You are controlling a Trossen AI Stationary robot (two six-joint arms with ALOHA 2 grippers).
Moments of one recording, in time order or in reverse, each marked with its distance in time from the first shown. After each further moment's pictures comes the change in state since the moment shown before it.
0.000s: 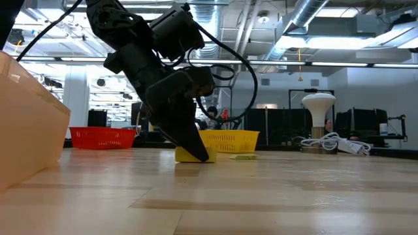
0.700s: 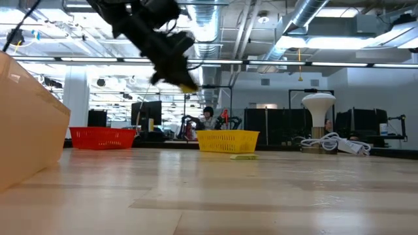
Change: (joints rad) left arm 0.410 -0.460 0.022 -0.197 -0.177 0.045; right arm 0.000 0.000 0.000 0.072 0.000 0.003
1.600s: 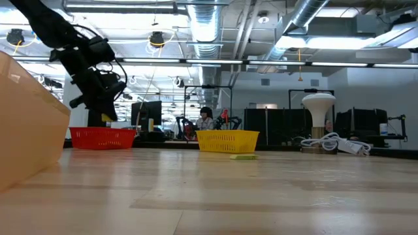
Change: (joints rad) left arm 0.758 -0.344 -0.410 -0.109 0.196 0.115; right arm -0.004 0.000 0.000 0.013 0.002 0.000
